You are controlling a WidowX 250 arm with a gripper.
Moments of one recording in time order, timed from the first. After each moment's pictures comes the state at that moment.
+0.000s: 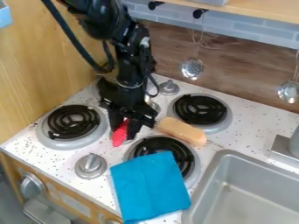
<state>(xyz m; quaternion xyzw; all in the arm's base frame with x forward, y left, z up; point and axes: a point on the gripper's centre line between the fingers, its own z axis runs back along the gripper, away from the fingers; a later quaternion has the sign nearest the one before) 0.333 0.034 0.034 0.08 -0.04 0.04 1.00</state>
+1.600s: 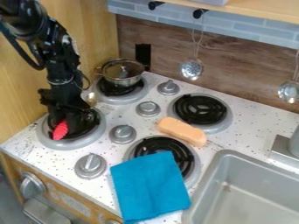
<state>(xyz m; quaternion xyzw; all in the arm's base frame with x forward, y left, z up) 0.312 0.147 0.015 0.06 -0.04 0.05 1.00</state>
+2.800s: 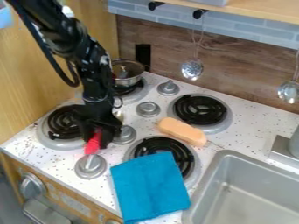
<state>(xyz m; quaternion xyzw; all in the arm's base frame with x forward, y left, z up) 0.326 0.092 -0.011 0.05 -0.03 0.03 1.00</state>
